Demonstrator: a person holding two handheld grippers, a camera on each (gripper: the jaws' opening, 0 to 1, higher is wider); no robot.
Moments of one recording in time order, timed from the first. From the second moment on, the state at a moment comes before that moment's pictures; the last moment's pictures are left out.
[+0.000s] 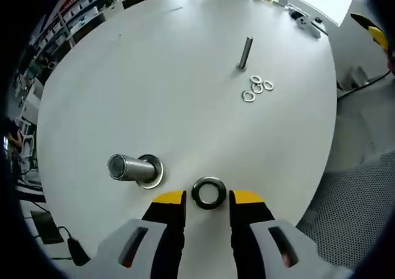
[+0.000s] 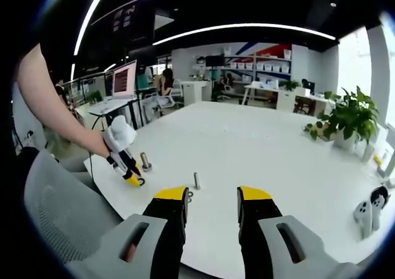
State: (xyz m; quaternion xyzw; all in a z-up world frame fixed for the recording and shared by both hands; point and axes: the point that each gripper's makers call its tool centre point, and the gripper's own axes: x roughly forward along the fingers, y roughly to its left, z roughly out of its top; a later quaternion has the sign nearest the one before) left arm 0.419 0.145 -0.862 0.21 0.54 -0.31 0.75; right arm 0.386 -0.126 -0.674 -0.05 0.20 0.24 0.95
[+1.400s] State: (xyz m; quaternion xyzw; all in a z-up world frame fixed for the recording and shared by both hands) left arm 0.413 0.144 -0.864 0.24 0.55 -0.31 0.73; right arm 0.385 -0.125 -0.673 -0.05 0.20 0.24 0.95
